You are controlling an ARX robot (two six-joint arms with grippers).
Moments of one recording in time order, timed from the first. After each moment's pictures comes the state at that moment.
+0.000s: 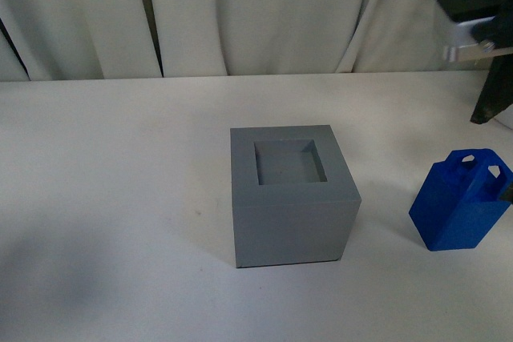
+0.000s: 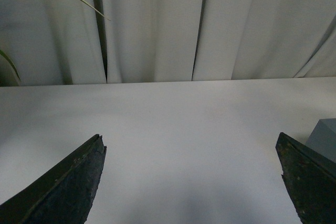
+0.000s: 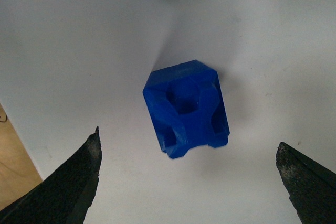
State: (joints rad) left arm 0.00 0.00 0.02 0.00 0.00 0.00; right arm 0.13 1.79 1.42 -1.03 -0.21 -1.28
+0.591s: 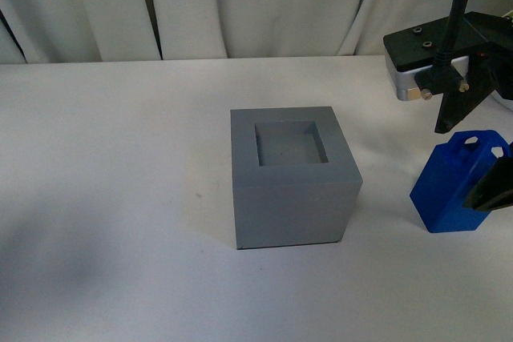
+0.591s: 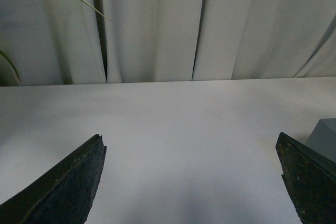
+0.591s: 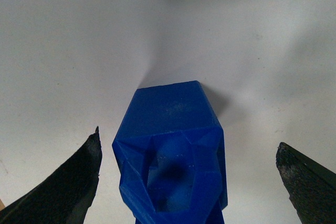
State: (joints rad) left arm 0.00 0.00 0.02 0.00 0.00 0.00; right arm 0.19 1.91 1.44 -0.99 -0.14 -1.34
